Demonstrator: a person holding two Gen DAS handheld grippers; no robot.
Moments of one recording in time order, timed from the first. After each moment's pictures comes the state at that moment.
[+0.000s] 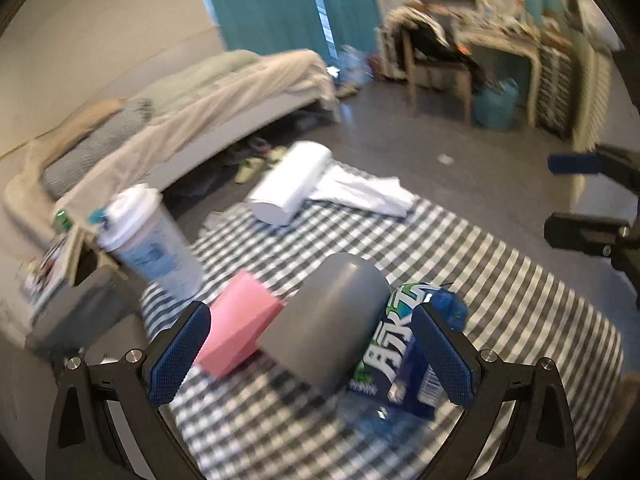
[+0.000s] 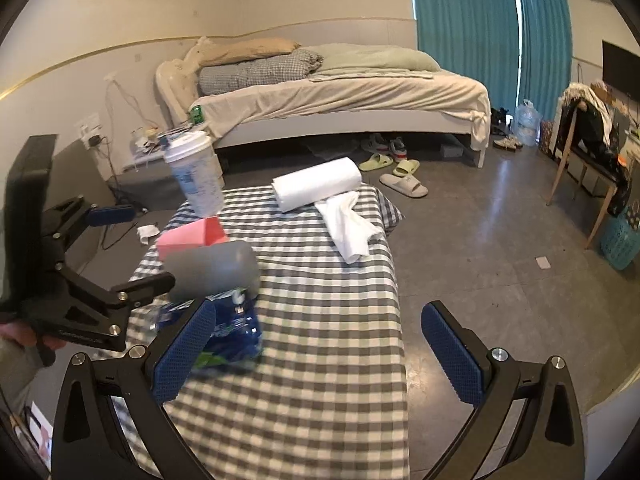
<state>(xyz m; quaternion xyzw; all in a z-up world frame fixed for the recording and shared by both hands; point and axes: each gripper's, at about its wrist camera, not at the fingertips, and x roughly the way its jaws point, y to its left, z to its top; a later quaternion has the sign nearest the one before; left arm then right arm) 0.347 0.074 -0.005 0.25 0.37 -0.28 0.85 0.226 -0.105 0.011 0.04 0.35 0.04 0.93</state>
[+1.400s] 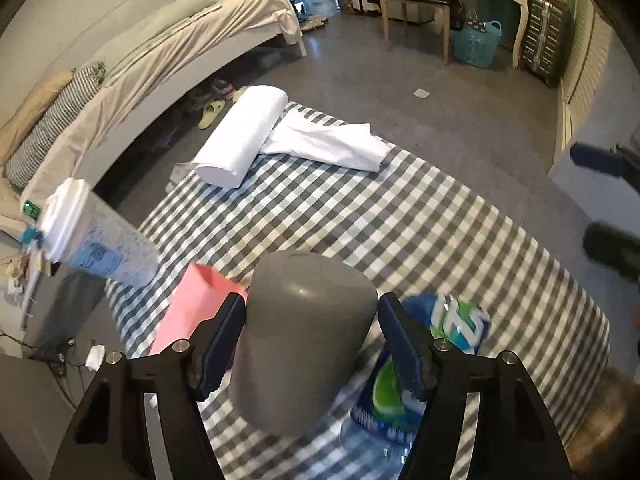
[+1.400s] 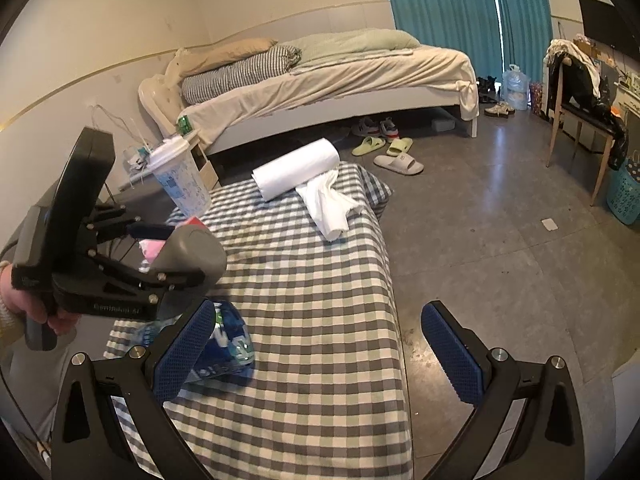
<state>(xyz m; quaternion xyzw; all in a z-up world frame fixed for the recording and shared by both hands) 0.367 0.033 -0.019 0.30 0.47 -0.27 0.78 0.213 -0.133 0.000 0.11 0.36 0.03 0.93</state>
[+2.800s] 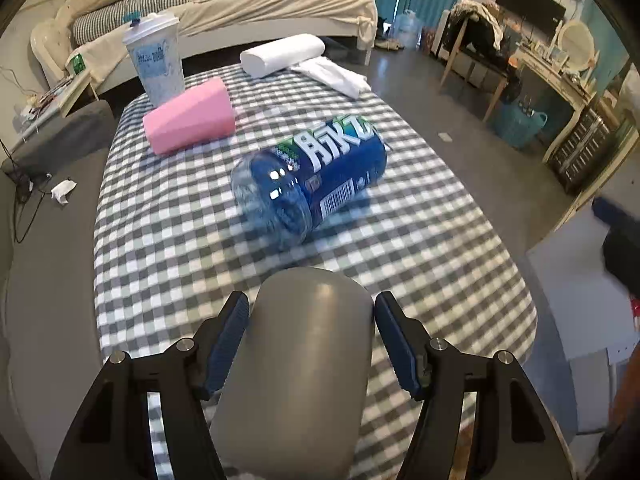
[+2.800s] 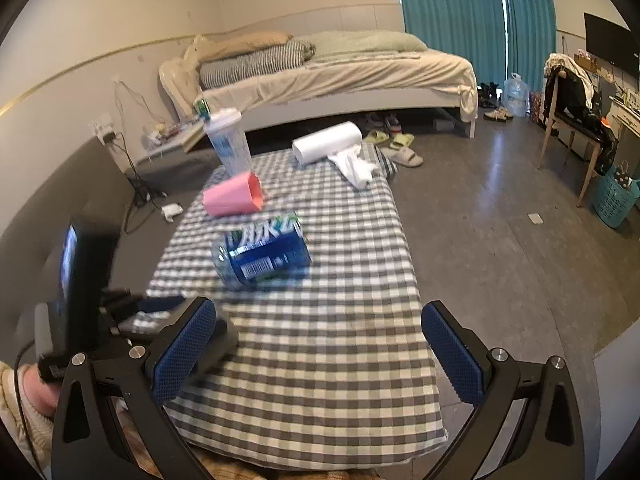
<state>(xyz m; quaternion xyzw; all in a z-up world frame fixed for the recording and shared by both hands) 0.209 0.099 -0.033 0.09 0.53 -0.19 0.82 0.083 -0.078 0.027 0.08 0.38 0.03 0.92</state>
